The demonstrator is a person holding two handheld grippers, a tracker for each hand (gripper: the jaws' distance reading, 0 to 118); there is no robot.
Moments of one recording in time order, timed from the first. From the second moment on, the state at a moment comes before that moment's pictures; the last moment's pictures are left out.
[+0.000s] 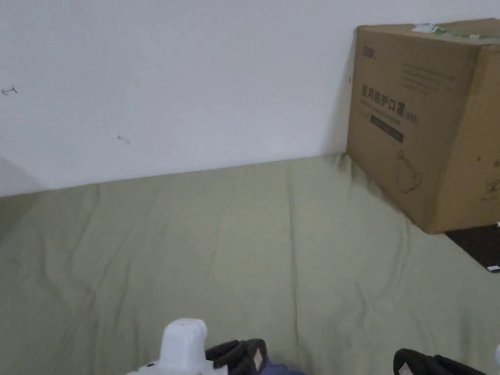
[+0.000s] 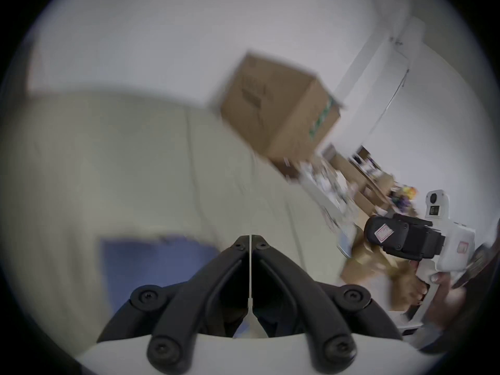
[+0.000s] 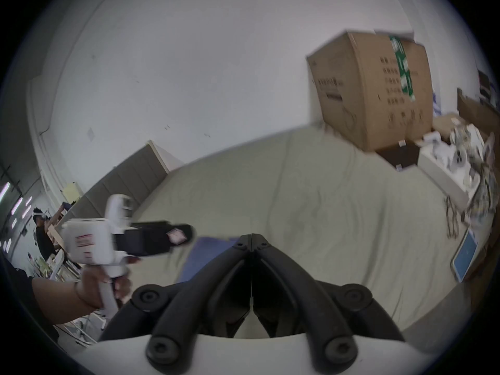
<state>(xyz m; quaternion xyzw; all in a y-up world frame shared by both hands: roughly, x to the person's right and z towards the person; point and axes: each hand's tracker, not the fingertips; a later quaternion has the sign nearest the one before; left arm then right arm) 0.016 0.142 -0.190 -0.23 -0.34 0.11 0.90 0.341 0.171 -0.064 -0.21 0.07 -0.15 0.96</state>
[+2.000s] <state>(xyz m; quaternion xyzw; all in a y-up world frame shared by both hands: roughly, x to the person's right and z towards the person) -0.059 -0.072 -0.307 -0.51 -0.35 0.32 0.72 0.289 -0.021 -0.176 -0.53 0.17 -0.23 0.80</state>
